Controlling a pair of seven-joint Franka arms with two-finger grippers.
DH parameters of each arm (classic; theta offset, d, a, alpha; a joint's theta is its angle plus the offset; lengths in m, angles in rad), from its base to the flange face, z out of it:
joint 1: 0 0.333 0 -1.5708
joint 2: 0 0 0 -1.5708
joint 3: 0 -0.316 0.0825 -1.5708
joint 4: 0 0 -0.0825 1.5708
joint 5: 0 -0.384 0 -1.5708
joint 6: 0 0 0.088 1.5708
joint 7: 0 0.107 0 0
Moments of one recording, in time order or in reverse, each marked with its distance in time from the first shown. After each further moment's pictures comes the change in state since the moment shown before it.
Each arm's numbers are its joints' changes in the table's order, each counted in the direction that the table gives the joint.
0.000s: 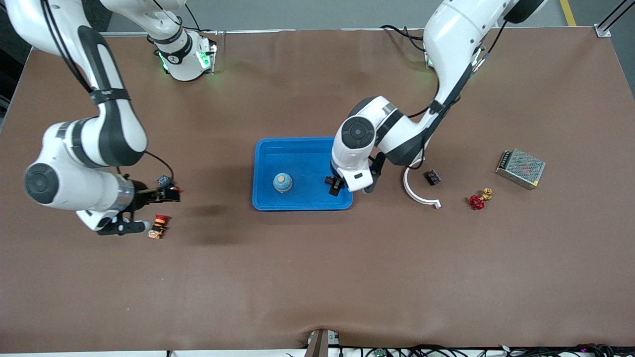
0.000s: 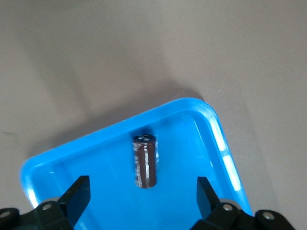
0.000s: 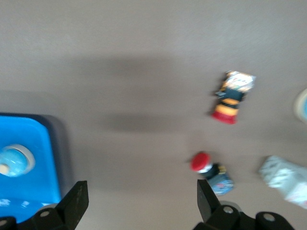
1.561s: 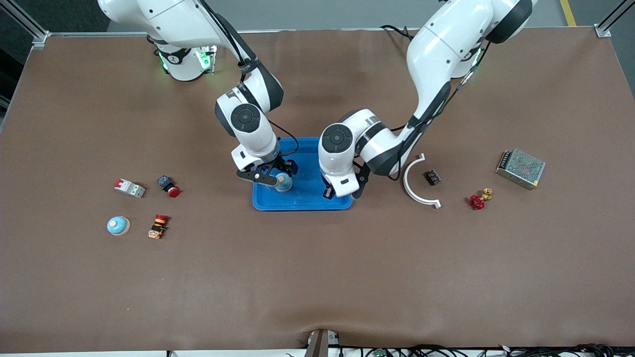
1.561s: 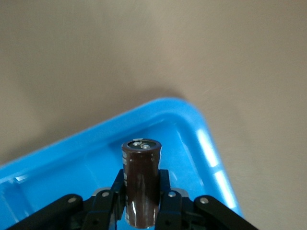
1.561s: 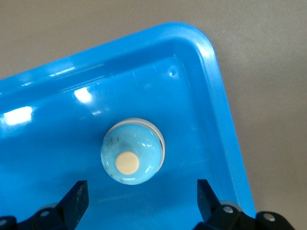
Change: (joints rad) left arm -0.024 0.064 -0.003 0.071 -0.153 -0.009 -0.015; right arm 0.536 0.058 0.012 -0.310 0.070 0.588 0.810
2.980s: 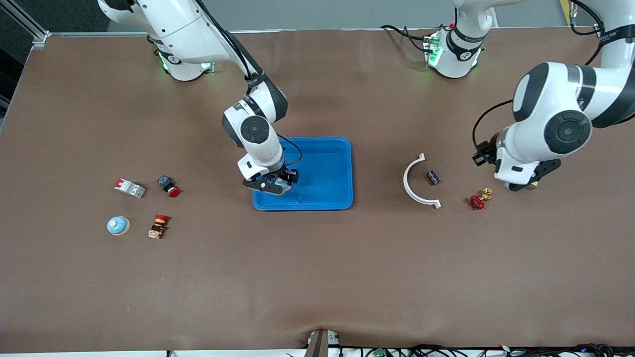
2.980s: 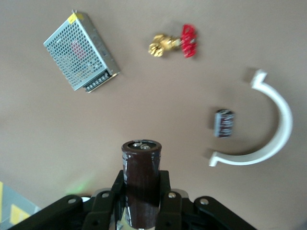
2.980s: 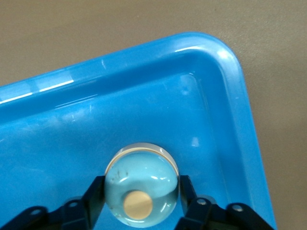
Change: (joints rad) left arm 0.635 -0.604 -0.001 -0.441 0.189 -0.511 1.310; right arm 0.002 0.105 0.004 0.074 0.065 0.025 0.029
